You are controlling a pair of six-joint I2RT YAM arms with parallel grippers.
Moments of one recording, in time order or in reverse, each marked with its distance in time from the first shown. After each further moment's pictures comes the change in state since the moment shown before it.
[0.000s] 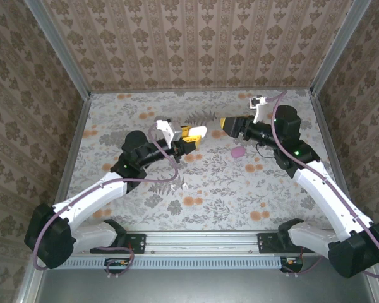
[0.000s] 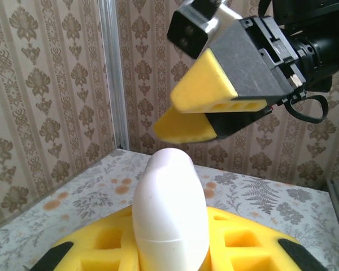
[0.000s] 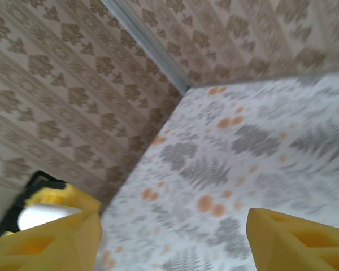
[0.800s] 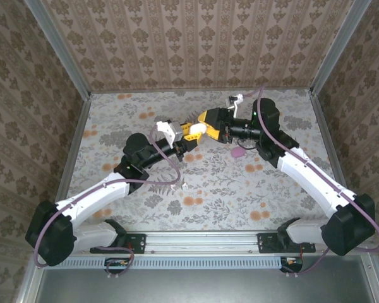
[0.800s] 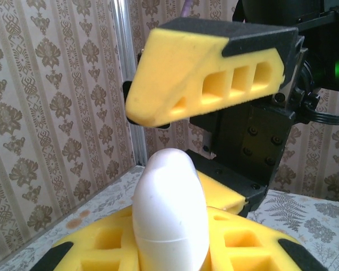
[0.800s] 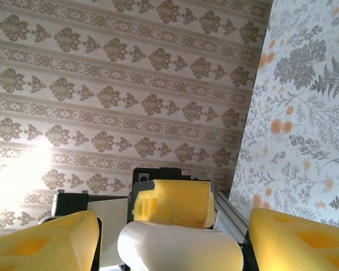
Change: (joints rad) left arm -0.026 0.023 -0.012 0.103 -0.084 0.037; right arm 0.119 0.179 0.075 0.179 -0.233 0.595
